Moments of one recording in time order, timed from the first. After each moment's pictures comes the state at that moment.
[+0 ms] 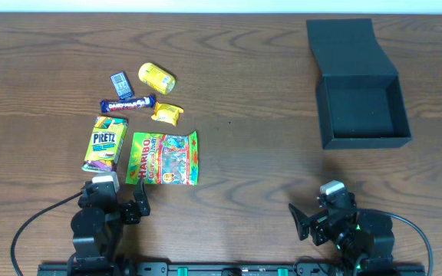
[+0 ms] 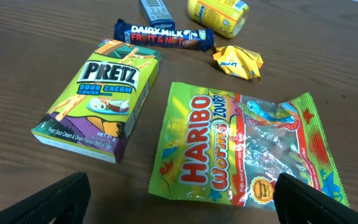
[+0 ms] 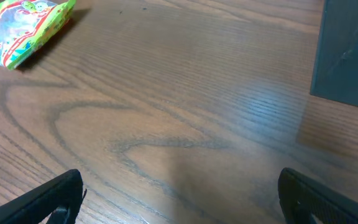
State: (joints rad) left arm 0.04 0.01 0.16 -0.65 0.07 -0.14; right arm 0.10 0.01 0.18 -0.79 -0.34 -0.09
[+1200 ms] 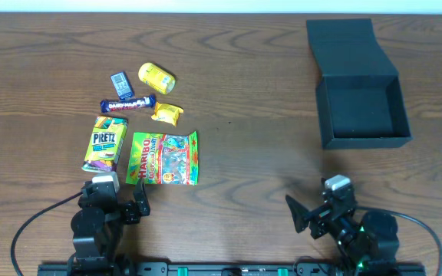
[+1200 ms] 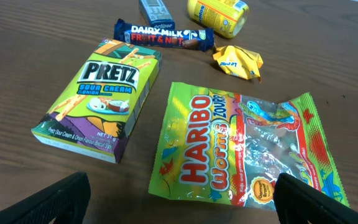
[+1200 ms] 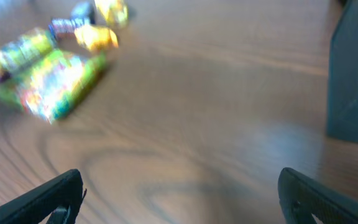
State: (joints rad) left arm 0.04 0.01 0.16 -0.65 0.07 -0.14; right arm 0.10 0.01 0.18 -0.60 -0.42 0.11
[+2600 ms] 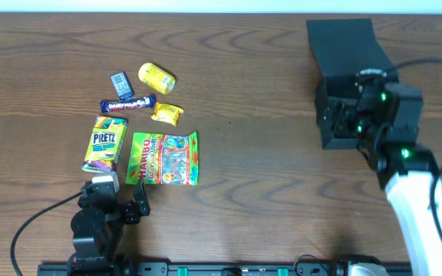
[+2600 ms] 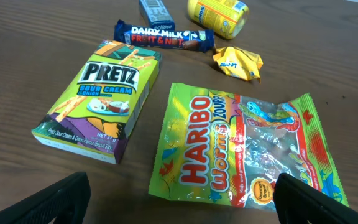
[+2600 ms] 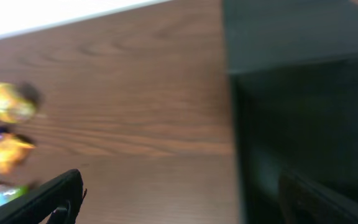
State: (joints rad) left arm 0.04 0.01 0.16 -0.65 0.07 -0.14; right arm -0.04 1.24 0.93 -0.40 -0.21 0.16
